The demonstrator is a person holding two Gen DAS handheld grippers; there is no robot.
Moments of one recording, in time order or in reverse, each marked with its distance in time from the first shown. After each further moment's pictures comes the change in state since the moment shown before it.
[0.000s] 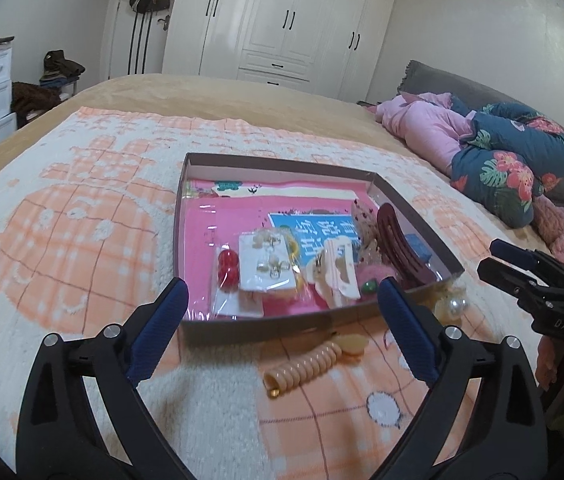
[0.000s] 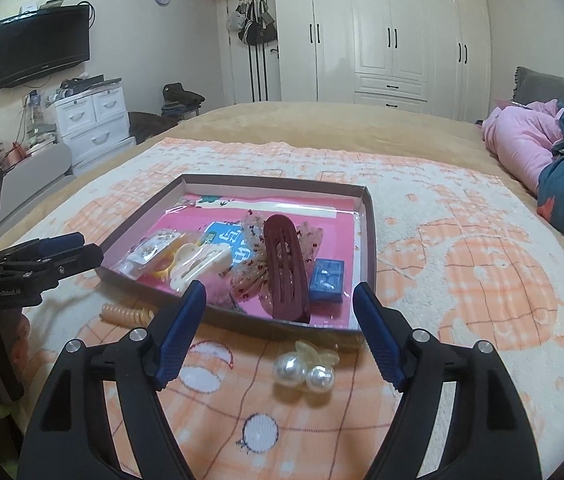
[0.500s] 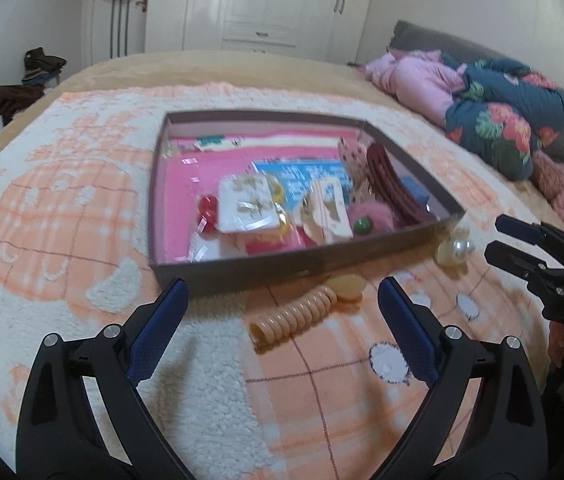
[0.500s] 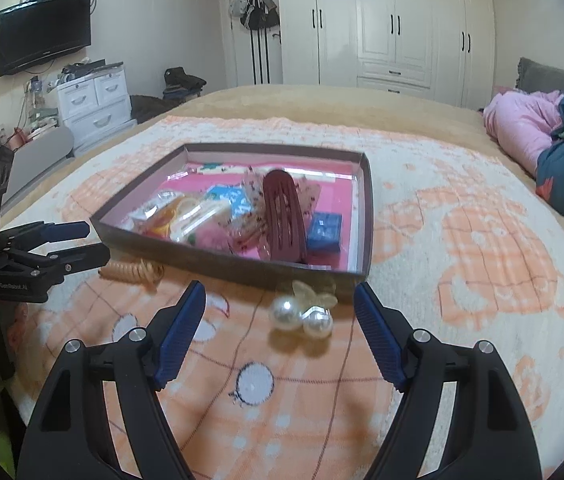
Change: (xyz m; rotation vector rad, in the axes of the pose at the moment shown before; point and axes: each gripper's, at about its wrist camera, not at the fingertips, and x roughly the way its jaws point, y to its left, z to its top) left arm 0.018 -0.014 -0.025 0.087 0.140 -0.011; right arm 0.000 -0.003 -0.033 0.000 0.075 0.005
